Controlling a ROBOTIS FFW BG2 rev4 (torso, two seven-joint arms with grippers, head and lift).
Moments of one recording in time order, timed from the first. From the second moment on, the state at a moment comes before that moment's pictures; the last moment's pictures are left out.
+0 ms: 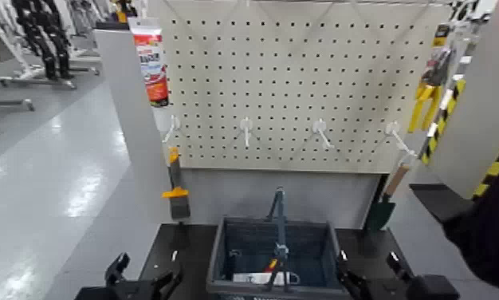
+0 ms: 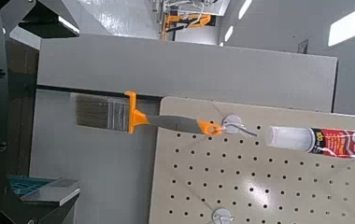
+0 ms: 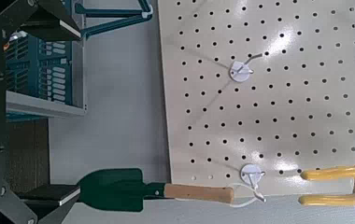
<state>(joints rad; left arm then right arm) 0.21 0.13 -0.15 -1.50 0.21 -0.41 0.06 0.31 -0.04 0.03 -1.73 -0.12 -0.15 0.01</state>
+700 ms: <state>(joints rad) 0.20 0.13 -0.15 -1.50 0.20 -0.40 0.06 0.30 -0.03 -0.09 -1.77 -0.11 -0.06 0.21</state>
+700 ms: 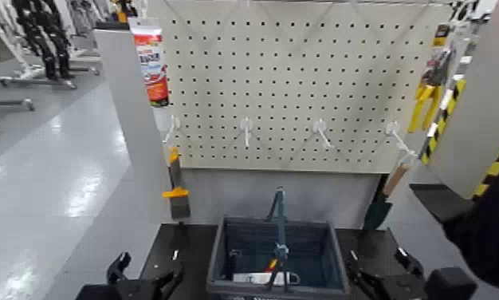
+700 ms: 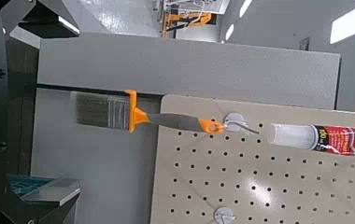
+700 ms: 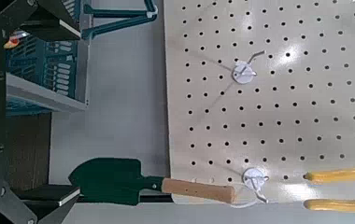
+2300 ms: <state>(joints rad) 0.20 0.14 -0.15 -1.50 0.21 -0.40 0.05 -0.10 -0.37 -0.28 -1.53 -0.11 0.27 0.75</state>
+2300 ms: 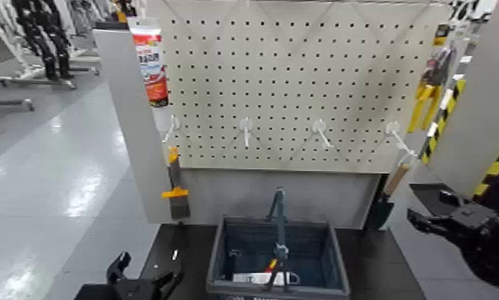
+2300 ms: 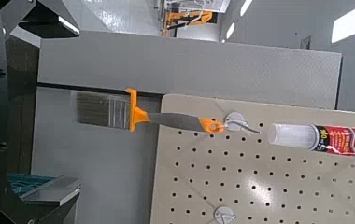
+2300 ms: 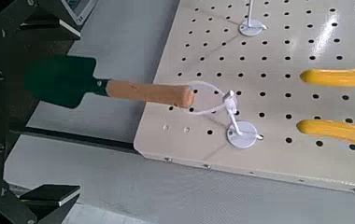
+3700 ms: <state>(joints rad) 0.19 0.13 -0.16 -1.49 0.21 -0.40 0.05 -0.42 -0.39 -0.03 -1.09 -0.19 0.11 0.78</state>
